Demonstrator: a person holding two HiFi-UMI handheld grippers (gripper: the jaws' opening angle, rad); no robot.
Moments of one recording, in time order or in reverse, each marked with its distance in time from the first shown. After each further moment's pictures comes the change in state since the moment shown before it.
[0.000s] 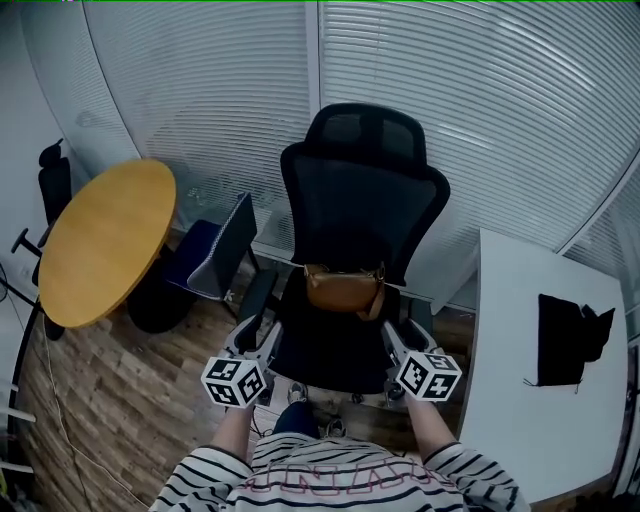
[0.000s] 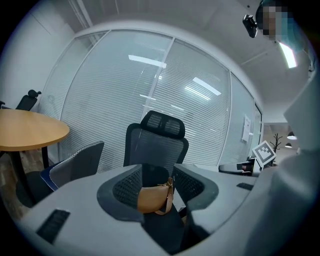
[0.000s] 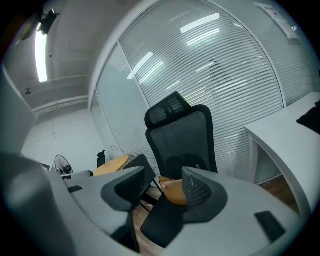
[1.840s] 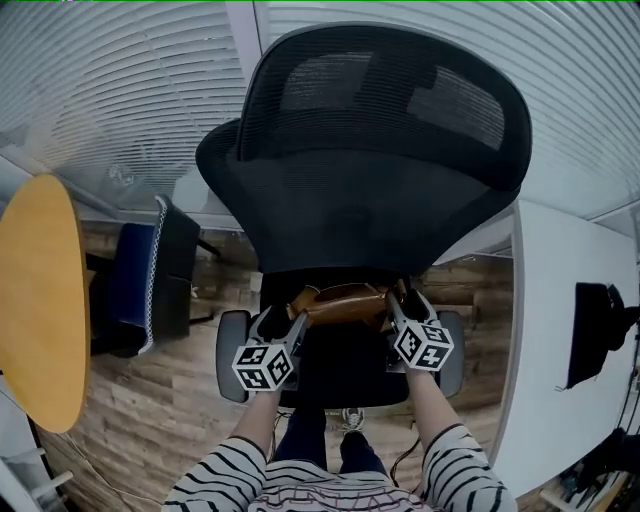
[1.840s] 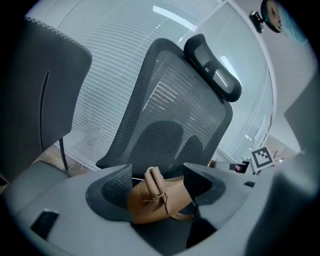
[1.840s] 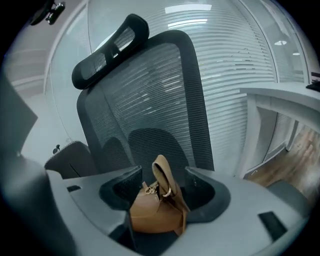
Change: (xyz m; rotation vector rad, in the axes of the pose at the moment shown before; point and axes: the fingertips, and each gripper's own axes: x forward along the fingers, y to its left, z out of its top) left arm 0.346 0.155 -0.160 -0.223 0.340 -0.114; right arm 0.312 -0.194 -0.071 0.094 0.111 -0.363
